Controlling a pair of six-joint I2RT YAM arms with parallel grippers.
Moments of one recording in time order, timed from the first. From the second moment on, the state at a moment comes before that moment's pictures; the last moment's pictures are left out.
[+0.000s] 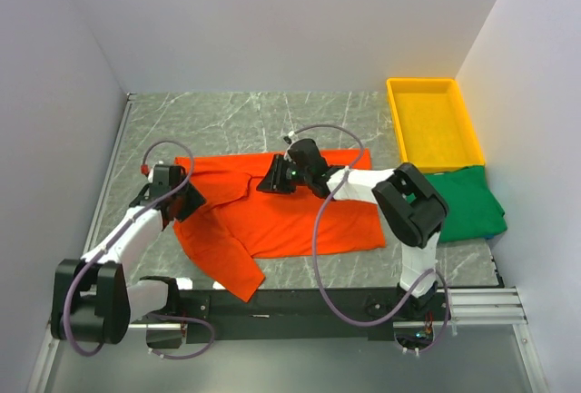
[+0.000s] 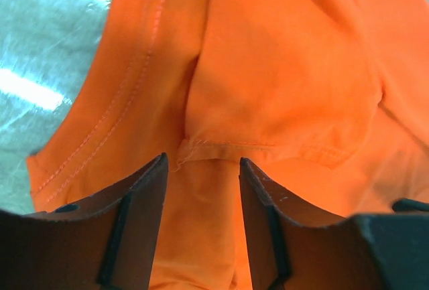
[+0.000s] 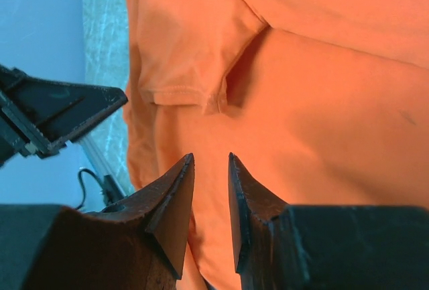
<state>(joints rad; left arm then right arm) -0.09 1.17 0.59 -0.34 -0.05 -0.78 0.69 1.89 1.08 0.23 -0.36 0.84</state>
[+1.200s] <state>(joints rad) -0.09 1.15 0.37 0.00 -0.10 -0.98 0.70 2.15 1.23 0.36 -0.45 0.98</state>
